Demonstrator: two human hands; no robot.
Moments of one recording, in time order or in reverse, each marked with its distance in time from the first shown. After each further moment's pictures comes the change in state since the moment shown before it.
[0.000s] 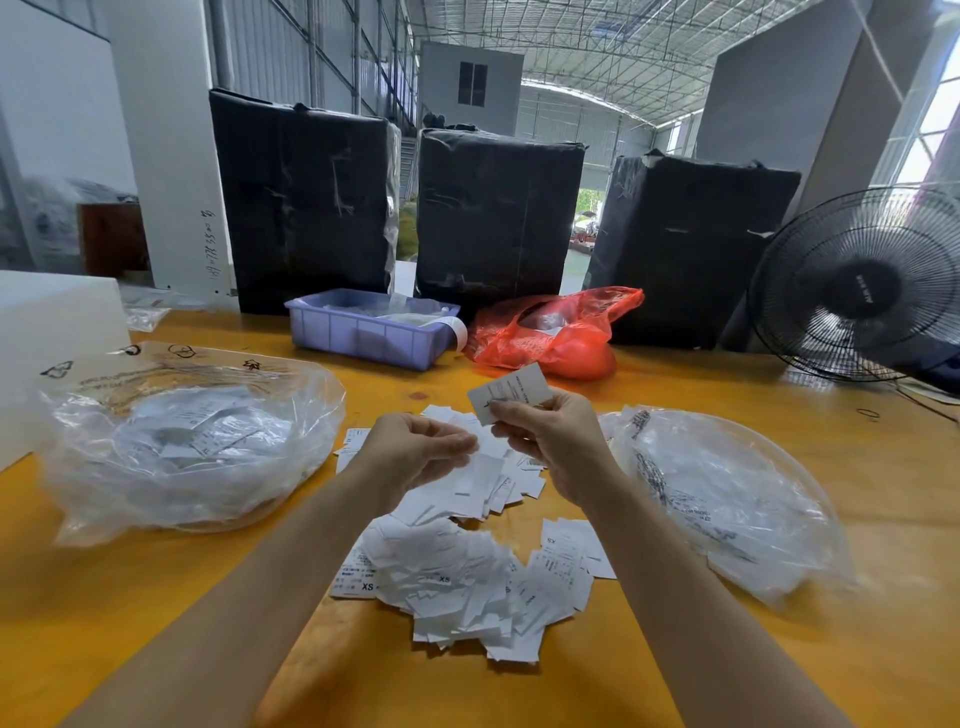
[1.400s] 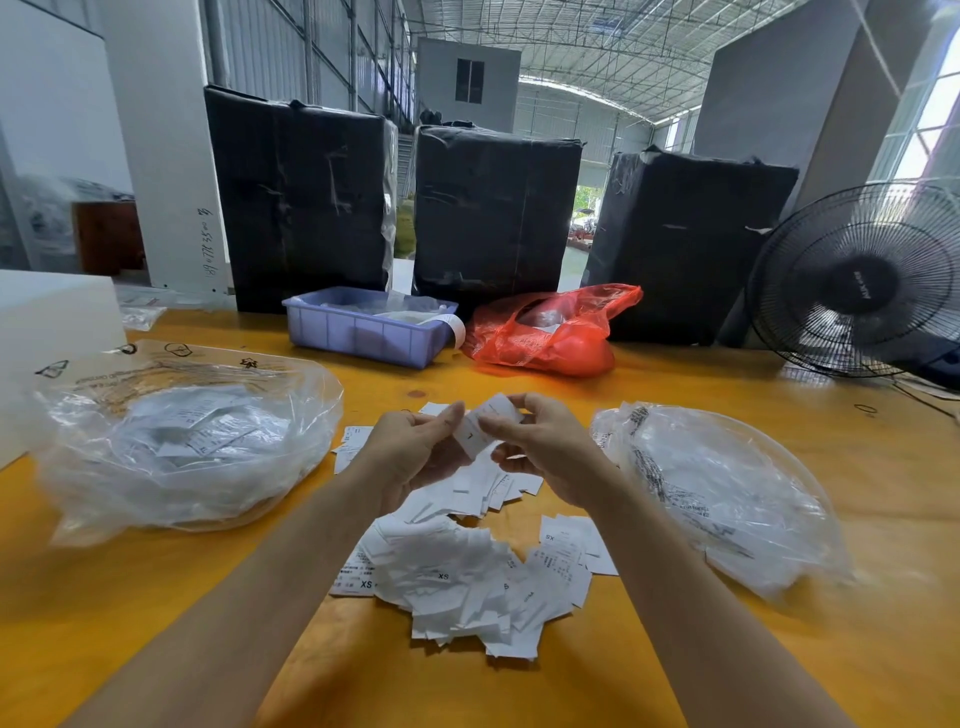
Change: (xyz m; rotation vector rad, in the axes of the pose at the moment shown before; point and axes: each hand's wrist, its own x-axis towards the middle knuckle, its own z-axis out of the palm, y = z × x) left_hand 0.000 0.001 0.006 -0.049 0.028 -0.023; right_hand 0.000 0.003 0.001 -0.208 -0.144 0.111
